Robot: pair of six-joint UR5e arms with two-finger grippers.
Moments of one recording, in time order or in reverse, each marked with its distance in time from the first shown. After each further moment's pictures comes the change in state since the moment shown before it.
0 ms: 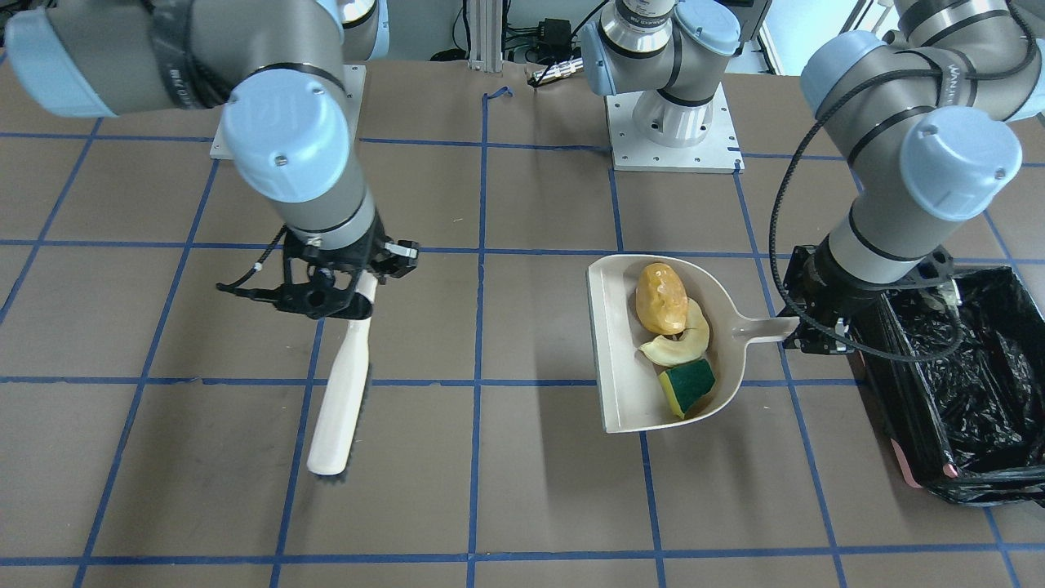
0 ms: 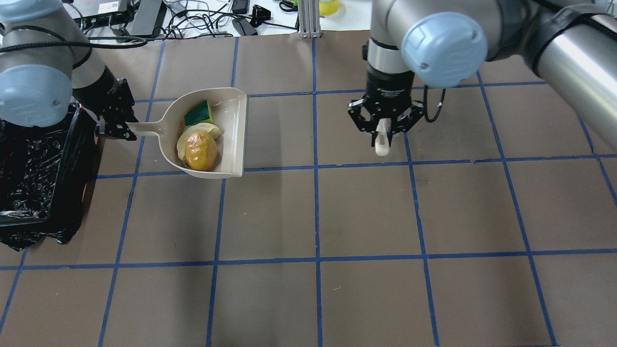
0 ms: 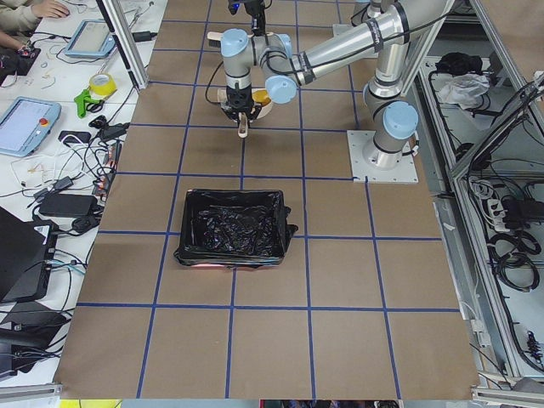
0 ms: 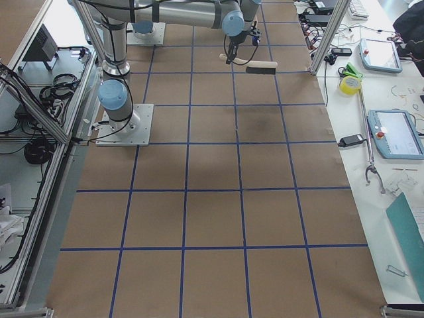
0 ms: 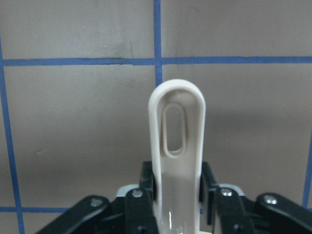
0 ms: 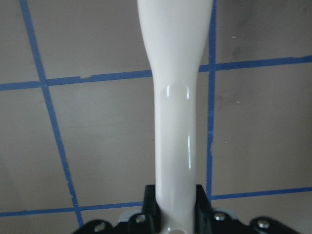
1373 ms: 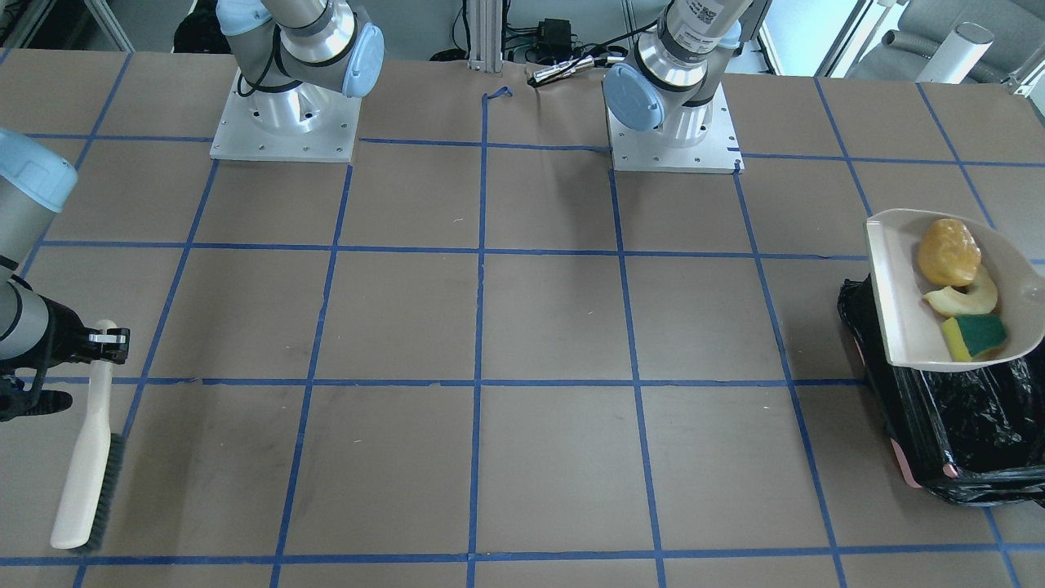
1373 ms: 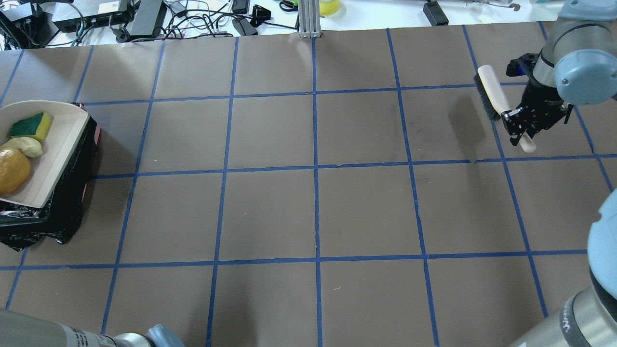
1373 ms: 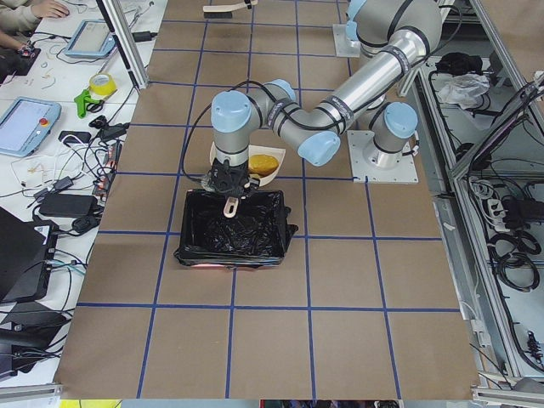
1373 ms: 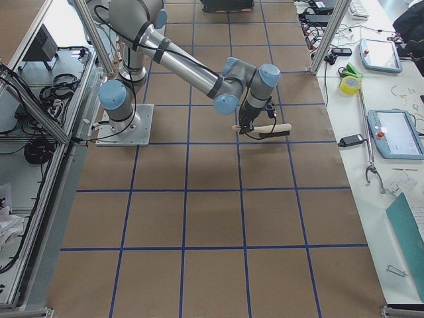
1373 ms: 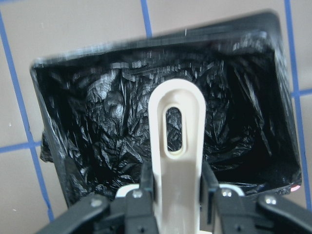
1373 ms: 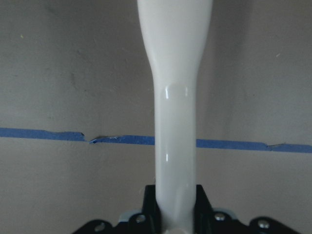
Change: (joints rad) left arm 0.496 -0.110 0.217 0.015 0.010 0.700; right arm -0.438 0.132 0.160 -0.344 -0.159 -0.564
